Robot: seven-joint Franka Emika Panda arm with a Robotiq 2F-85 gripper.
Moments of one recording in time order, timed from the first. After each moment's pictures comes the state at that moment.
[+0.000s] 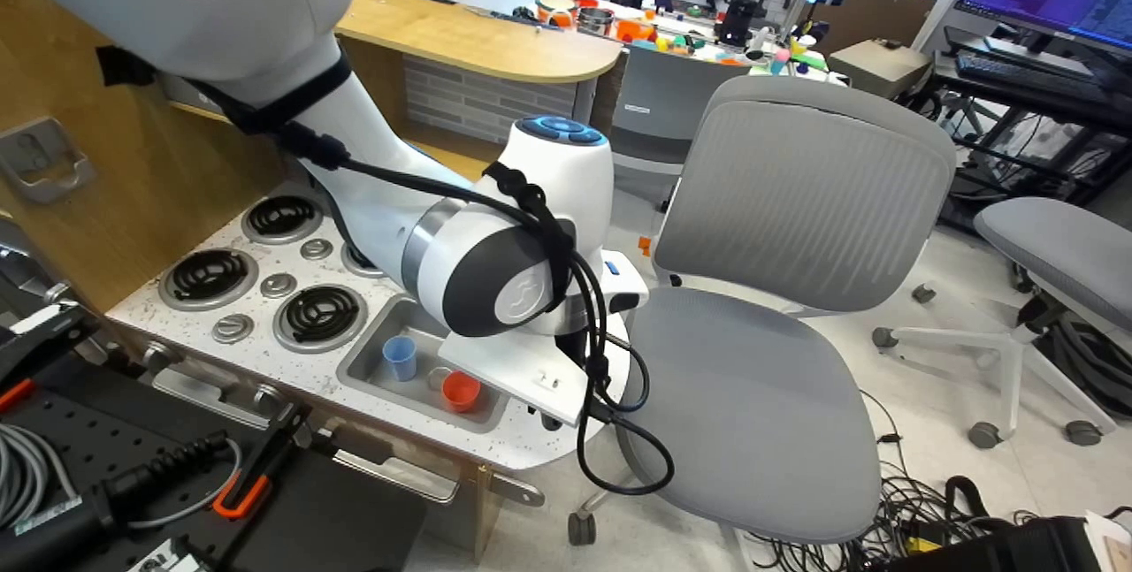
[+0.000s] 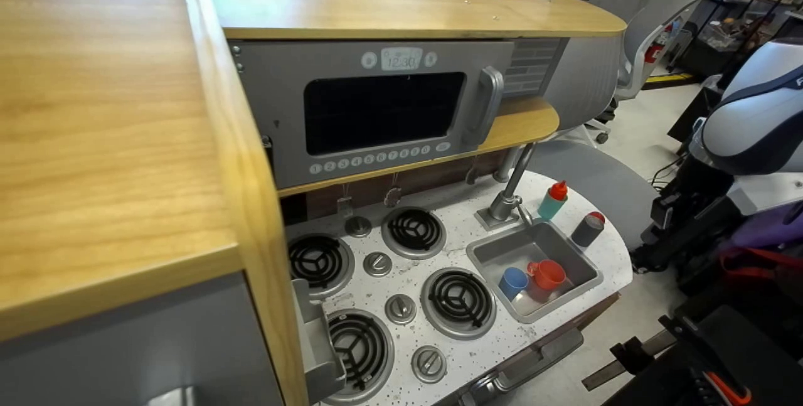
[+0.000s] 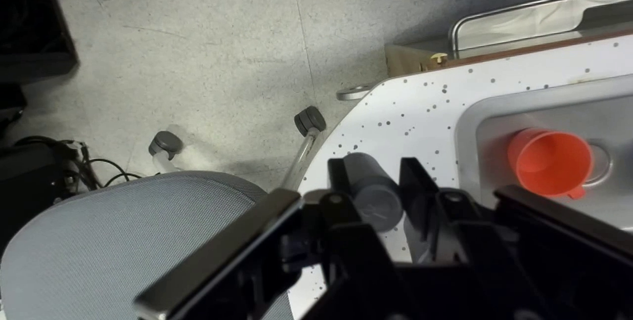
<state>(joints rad) -0.41 0.72 -0.17 -1.97 -0.13 2.68 -0.27</state>
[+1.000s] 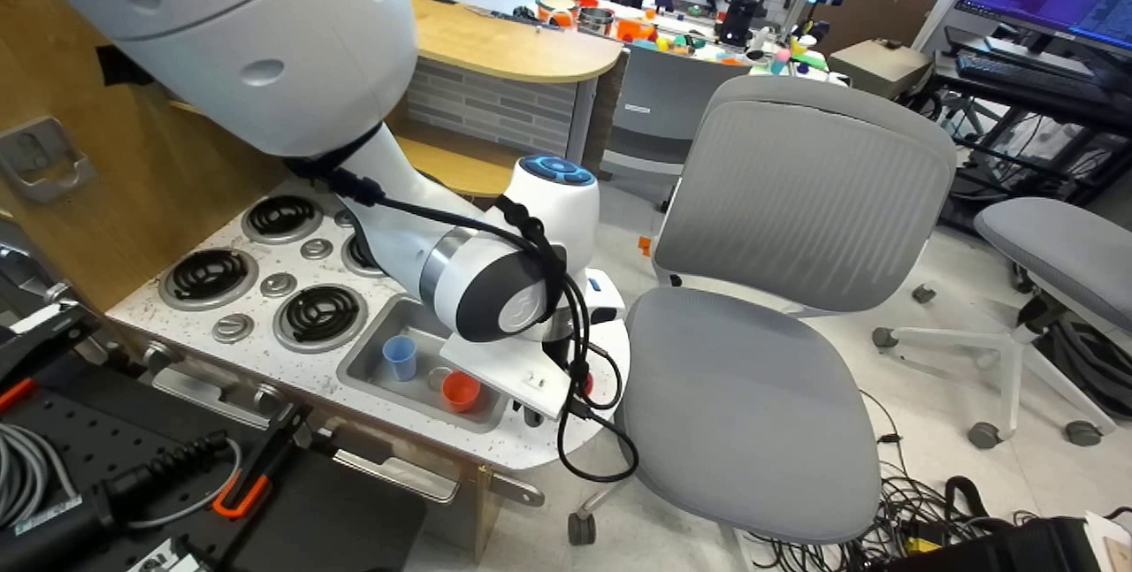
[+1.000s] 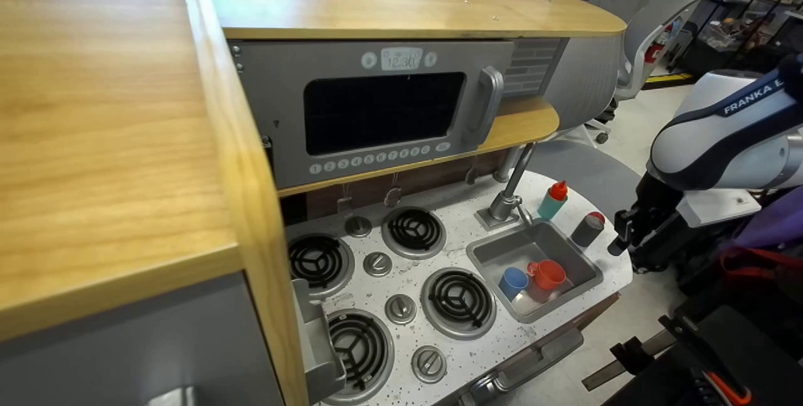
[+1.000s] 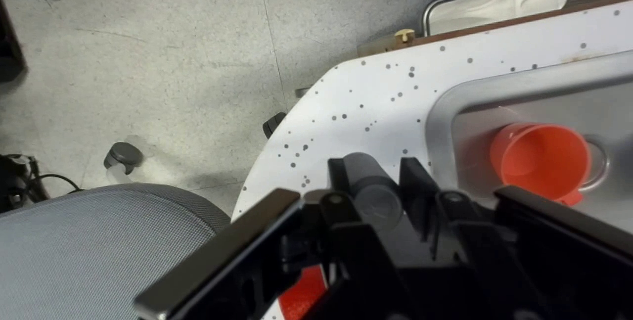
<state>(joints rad) -0.41 0.89 -0.12 -1.82 -0.09 2.65 -0.26</state>
